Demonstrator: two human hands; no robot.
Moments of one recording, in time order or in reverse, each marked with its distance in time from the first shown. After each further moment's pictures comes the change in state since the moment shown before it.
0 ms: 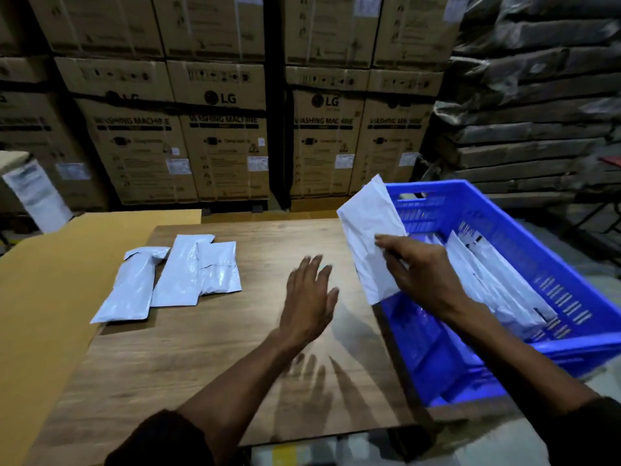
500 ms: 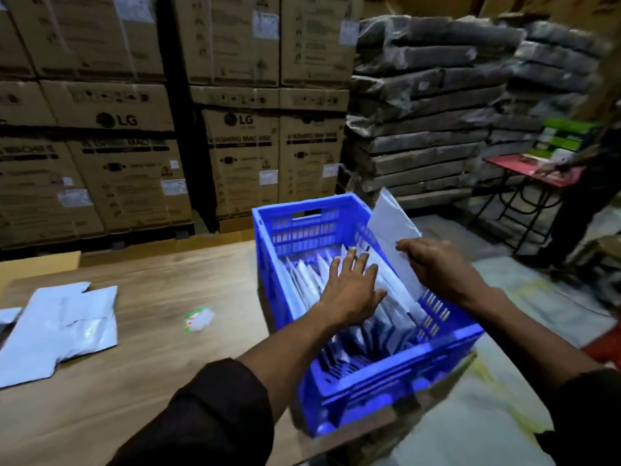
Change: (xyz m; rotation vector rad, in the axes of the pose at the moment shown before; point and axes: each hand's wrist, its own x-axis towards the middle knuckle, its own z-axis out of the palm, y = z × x) left_hand 0.142 0.247 0.106 0.047 -0.360 0.308; right_hand -0.054 0.187 -0.185 -0.467 -0.171 0.090
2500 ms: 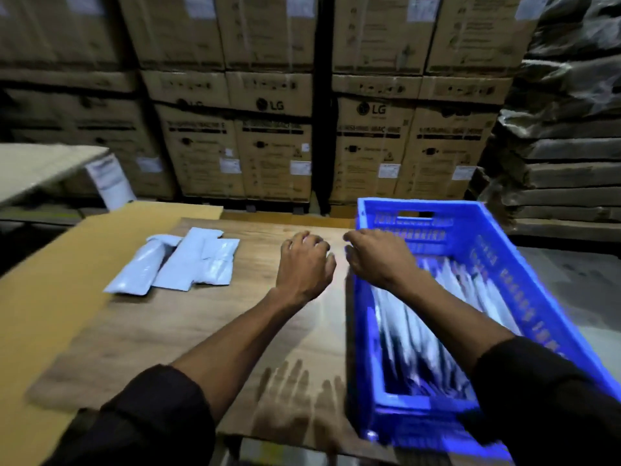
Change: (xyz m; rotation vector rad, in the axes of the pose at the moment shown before) left_hand -0.123 -0.149 -0.067 0.284 0.413 -0.570; right_hand 0.121 -0.185 0.090 0.143 -0.254 -0.235
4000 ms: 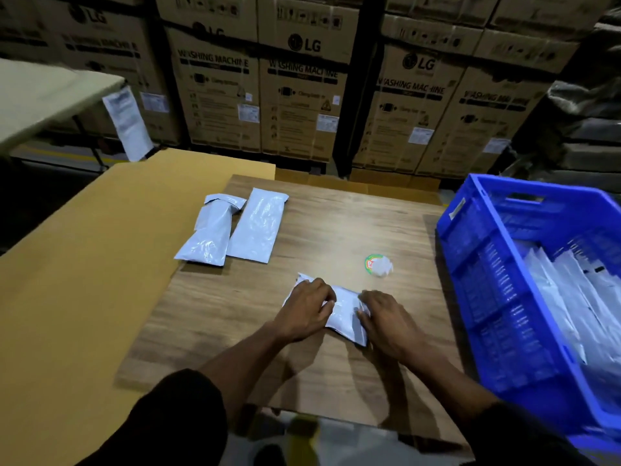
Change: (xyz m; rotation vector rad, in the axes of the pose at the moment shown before) left_hand -0.151 -0.251 0.056 -0.568 -0.224 0.096; right_hand -0.019 -0.194 0.194 0.201 -0.274 0.107
